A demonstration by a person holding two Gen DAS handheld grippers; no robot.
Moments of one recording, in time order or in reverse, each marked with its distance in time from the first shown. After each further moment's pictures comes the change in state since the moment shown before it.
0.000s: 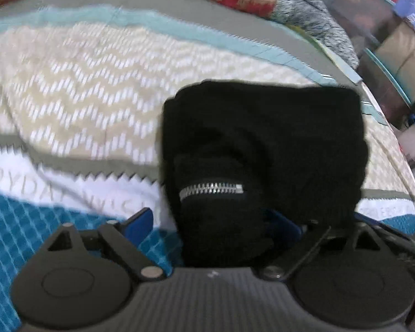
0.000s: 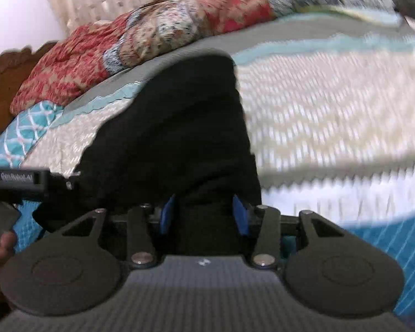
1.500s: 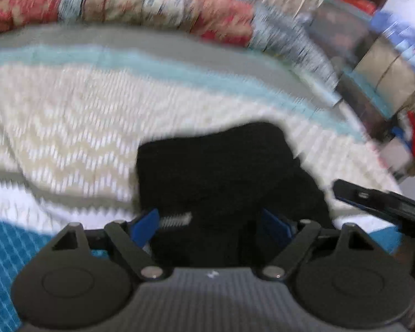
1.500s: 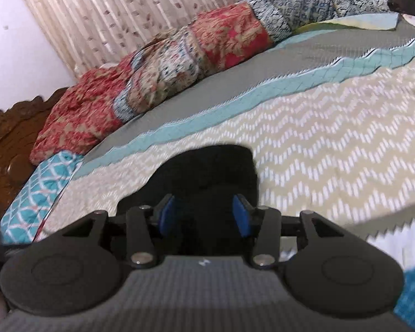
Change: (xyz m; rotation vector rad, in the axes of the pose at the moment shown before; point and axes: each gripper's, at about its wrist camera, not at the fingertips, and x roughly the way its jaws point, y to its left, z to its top) left arm -0.030 -0.029 0.003 0.065 -0.095 -0.018; right arm -0.026 -0.016 0.039 0.058 -0.065 0.085
